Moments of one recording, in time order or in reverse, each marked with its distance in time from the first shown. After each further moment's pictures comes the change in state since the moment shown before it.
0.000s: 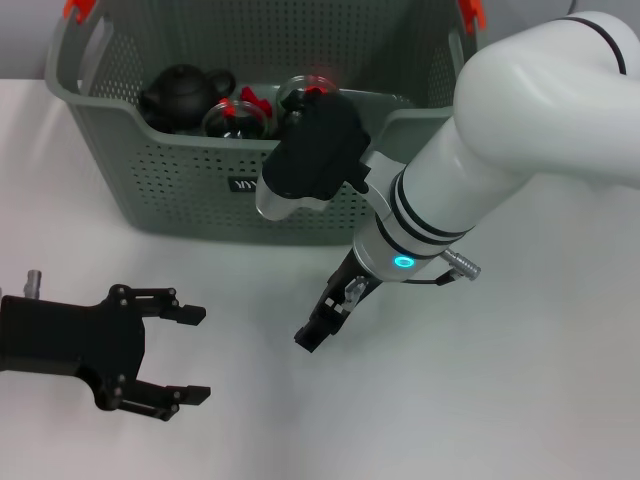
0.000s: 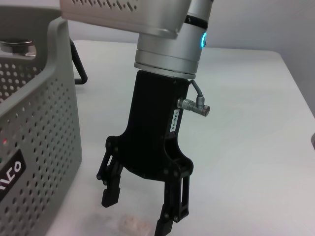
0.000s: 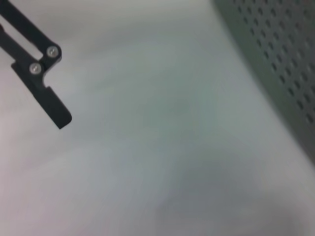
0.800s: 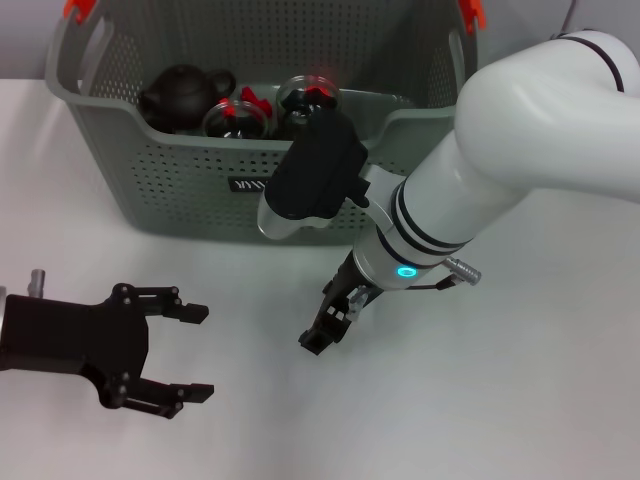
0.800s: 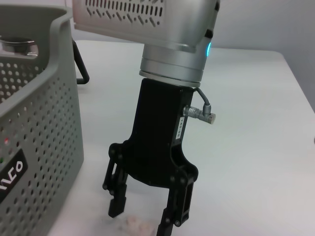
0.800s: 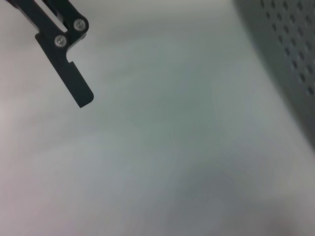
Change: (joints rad) left arm -0.003 -0.003 0.000 -0.007 0.000 -0.011 0.000; right arm -0.008 0.003 -0.033 0.023 0.028 0.040 -0.082
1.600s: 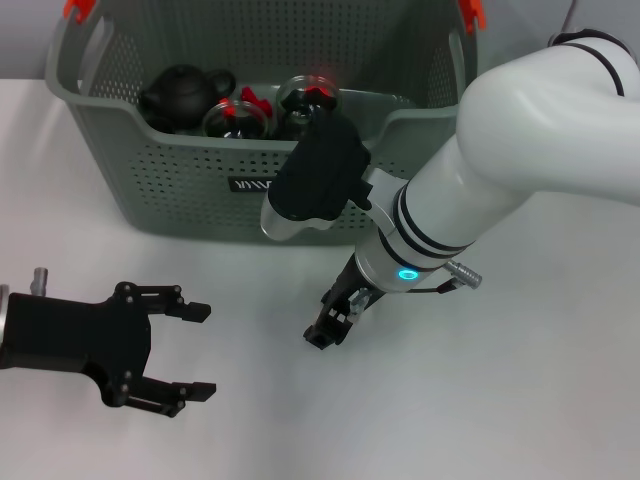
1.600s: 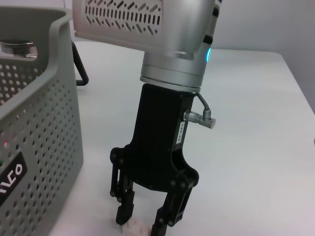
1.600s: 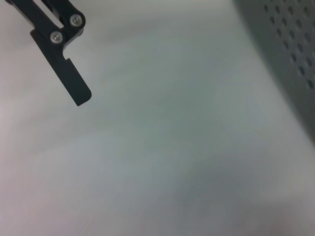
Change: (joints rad) left arm -0.006 0.000 0.000 -0.006 0.000 -0.002 0.001; right arm 0.001 0.000 -0.009 0.021 0.020 0.015 -0.002
